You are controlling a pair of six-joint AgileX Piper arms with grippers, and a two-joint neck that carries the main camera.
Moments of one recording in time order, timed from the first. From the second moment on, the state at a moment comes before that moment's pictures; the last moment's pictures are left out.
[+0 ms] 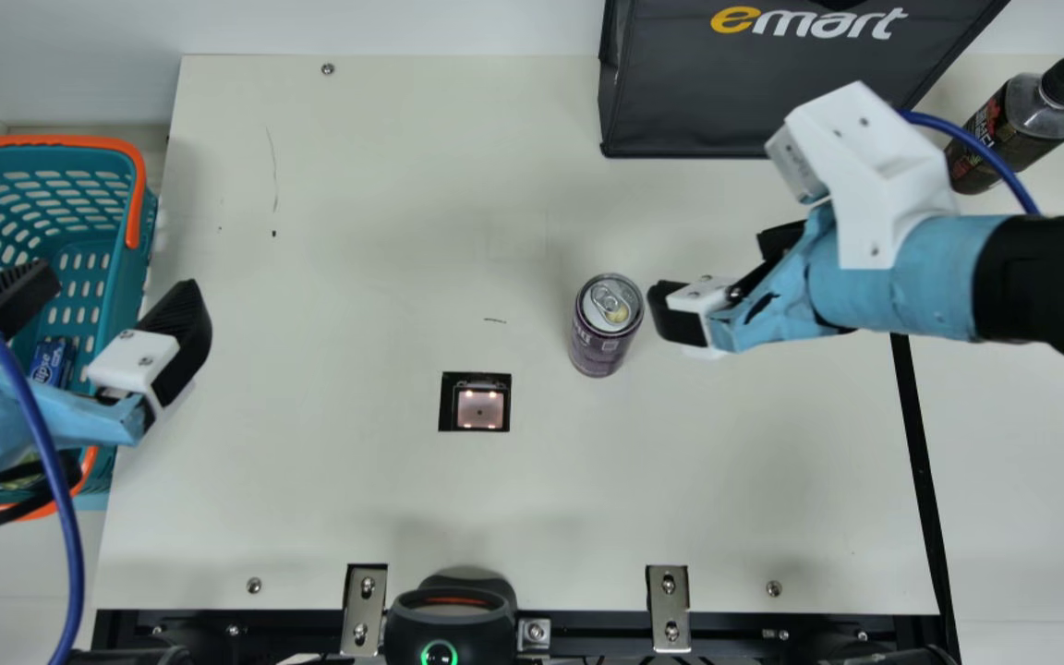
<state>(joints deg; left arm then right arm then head) 0.5 42.5 -47.3 -21.5 44.3 17.5 8.8 74.1 -75.5 23.5 68.9 -18.4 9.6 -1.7</state>
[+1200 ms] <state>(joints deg) 0.5 42.5 -47.3 -21.5 44.3 17.5 29.3 82.8 -70.7 6.9 57.3 5.0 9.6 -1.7</state>
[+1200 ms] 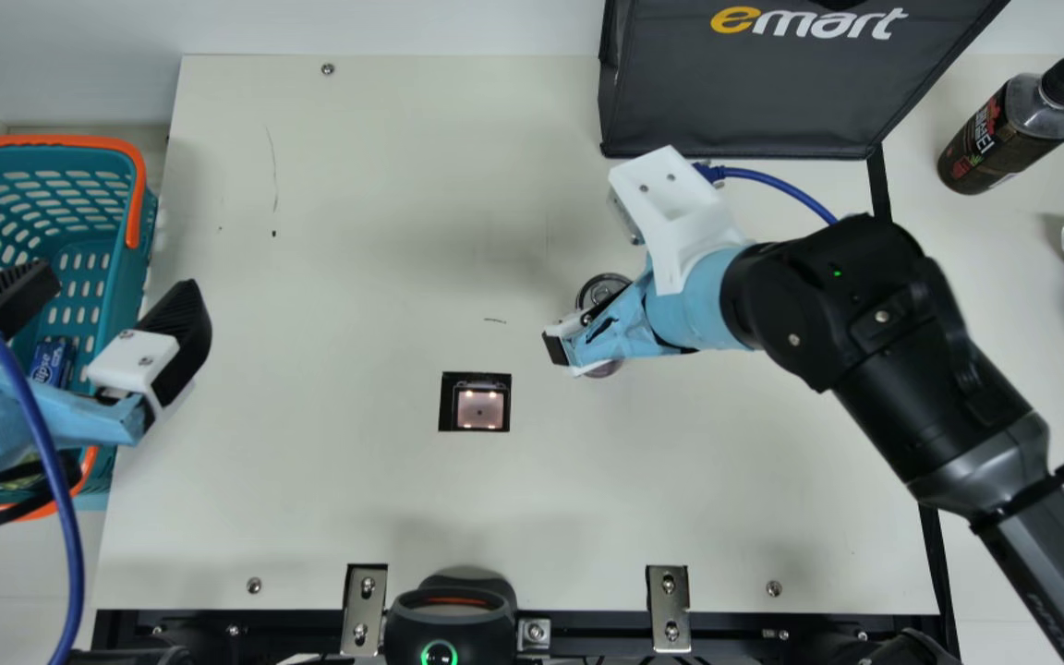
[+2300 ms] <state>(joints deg) 0.5 42.5 -47.3 -21.5 44.3 17.5 35.3 86.2 -73.5 -3.4 56.6 13.8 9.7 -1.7</state>
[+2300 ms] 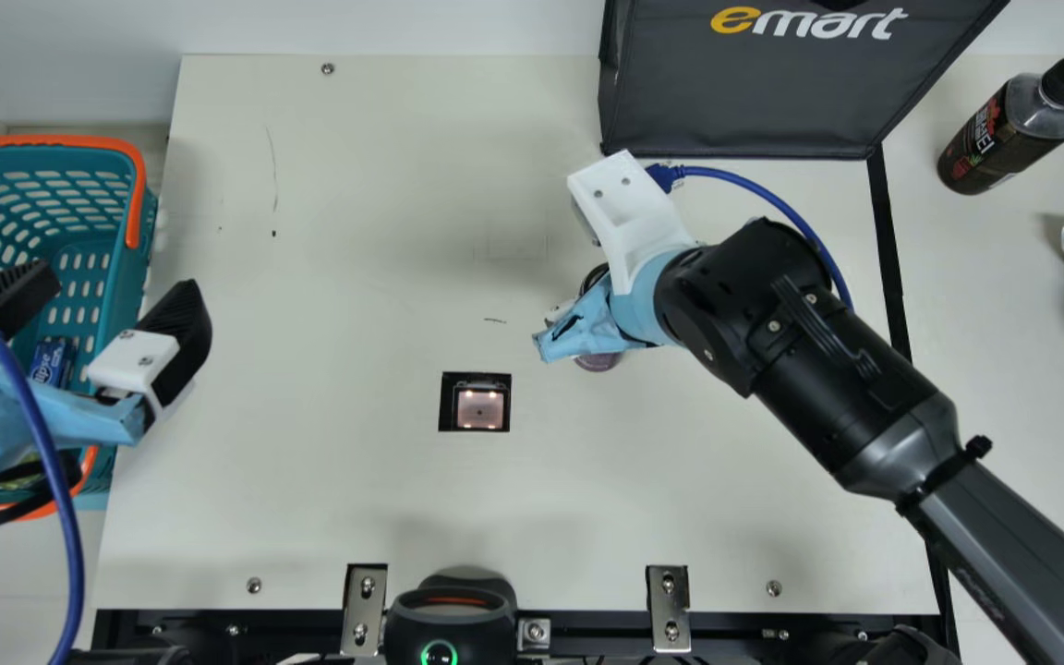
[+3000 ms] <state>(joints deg) 0.5 42.5 -47.3 -21.5 44.3 17.5 25.5 82.0 -78.2 0.6 61.2 10.7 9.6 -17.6</state>
